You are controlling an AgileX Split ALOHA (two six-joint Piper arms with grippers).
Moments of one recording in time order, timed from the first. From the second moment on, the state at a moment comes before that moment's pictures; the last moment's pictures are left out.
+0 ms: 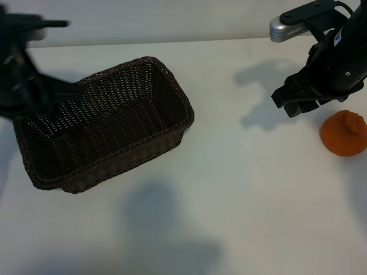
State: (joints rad) left arm -0.32 1.49 -1.16 0.22 1.04 -0.45; right arm 0.25 1.59 -1.26 0.07 1.02 -0.06
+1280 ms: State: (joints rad) left arm -0.10 1.39 -0.78 0.12 0.68 -0.60; right arm 0.25 1.59 -1.26 0.07 1.02 -0.07
